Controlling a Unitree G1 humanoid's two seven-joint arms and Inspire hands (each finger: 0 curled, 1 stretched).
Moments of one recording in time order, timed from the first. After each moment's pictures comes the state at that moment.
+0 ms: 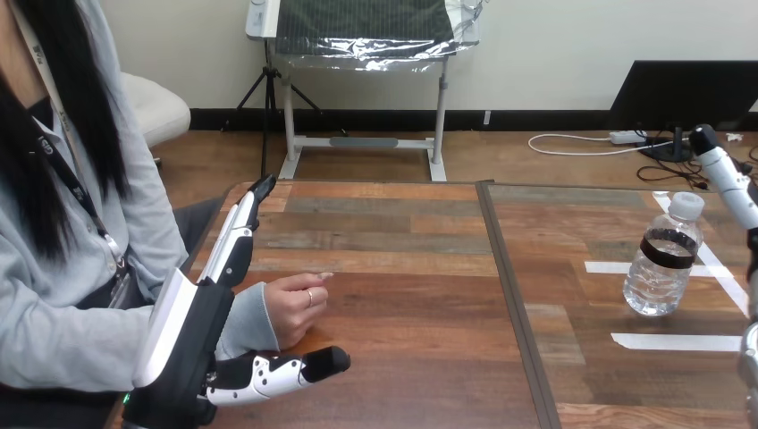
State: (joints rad) left arm 0.16 0.31 -0.01 0.26 0.36 -0.93 0.17; right arm -0.63 -0.50 -0.24 1.30 -0.07 -0.69 -0.20
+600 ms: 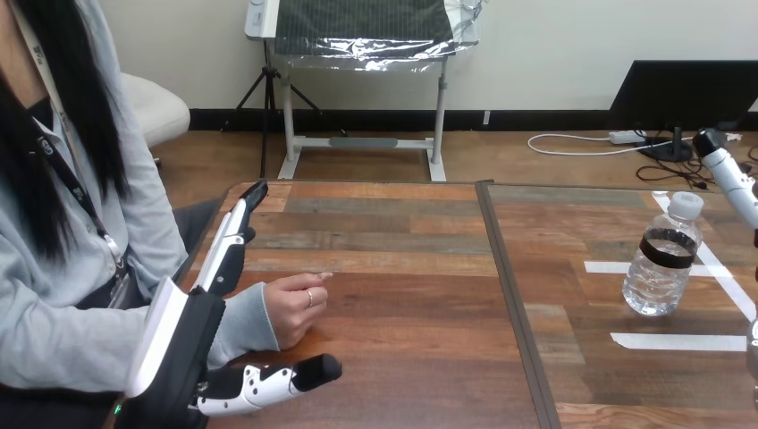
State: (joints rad) left arm 0.20 0.31 0.01 0.25 0.32 -0.94 0.13; right arm -0.66 -0.53 -0.23 1.32 -0.12 -0.55 -0.24
